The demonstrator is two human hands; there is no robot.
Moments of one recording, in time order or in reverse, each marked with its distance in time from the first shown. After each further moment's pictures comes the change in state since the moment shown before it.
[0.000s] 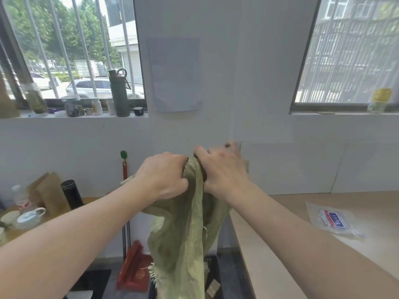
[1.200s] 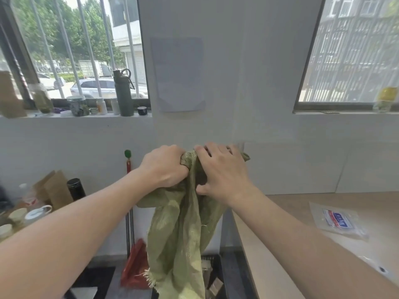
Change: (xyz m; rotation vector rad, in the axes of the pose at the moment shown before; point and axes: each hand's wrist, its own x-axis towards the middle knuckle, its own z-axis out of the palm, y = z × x) left_hand 0.013 -0.006 -0.008 -0.154 -0.027 -0.132; right_hand -0.005 -0.003 0.004 -0.069 0.031 -0.050
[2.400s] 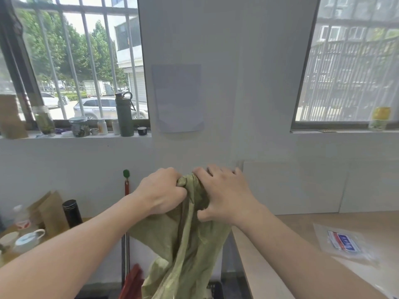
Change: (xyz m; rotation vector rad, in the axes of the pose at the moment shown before) left_hand 0.000 0.000 -0.010 -0.119 -0.047 -0.015; right_hand 0.009 0.014 -0.012 0.120 -0.115 -0.031
